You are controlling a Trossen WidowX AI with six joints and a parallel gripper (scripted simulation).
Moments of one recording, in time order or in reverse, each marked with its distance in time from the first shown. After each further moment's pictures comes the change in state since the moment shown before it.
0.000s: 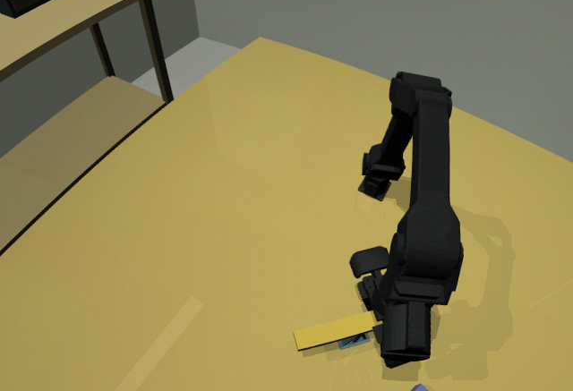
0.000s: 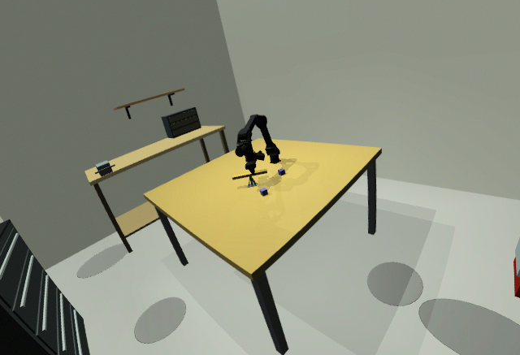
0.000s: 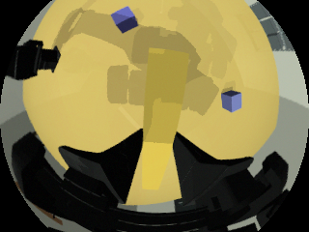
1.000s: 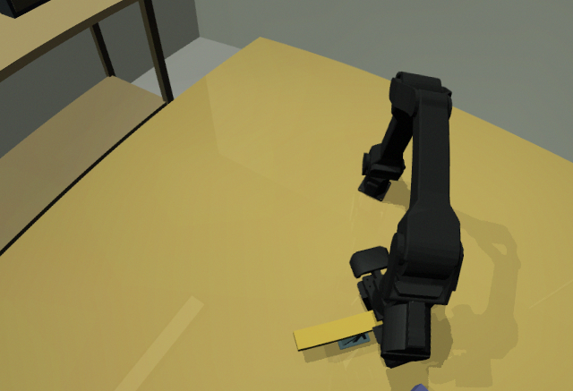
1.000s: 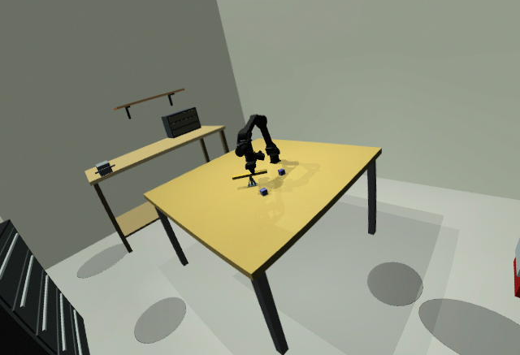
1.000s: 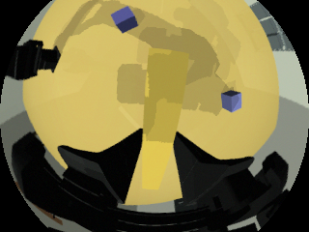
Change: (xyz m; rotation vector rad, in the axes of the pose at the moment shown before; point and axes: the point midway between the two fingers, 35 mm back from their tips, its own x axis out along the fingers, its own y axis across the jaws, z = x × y) arm 0.000 0.000 0.000 0.000 0.000 0.000
